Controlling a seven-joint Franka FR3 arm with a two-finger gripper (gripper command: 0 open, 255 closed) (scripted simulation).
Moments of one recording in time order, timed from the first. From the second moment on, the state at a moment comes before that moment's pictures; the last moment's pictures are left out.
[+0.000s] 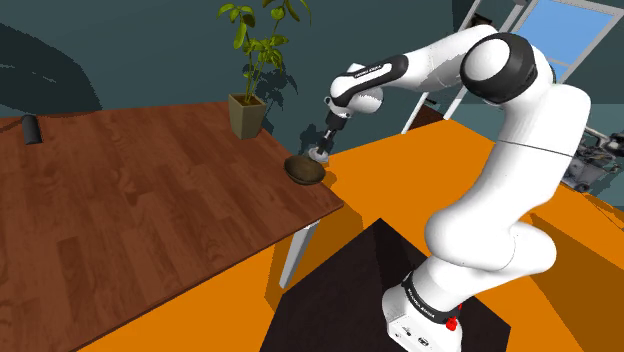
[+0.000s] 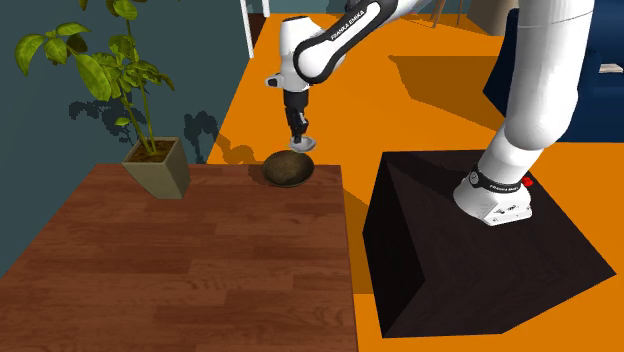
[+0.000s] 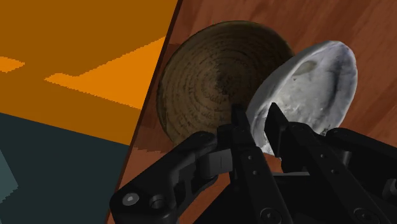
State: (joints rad) arm -0.75 0.40 0.41 -1.96 0.01 2.30 -0.79
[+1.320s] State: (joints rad) arm -0.66 0.68 0.35 -1.75 -0.08 2.36 -0.73
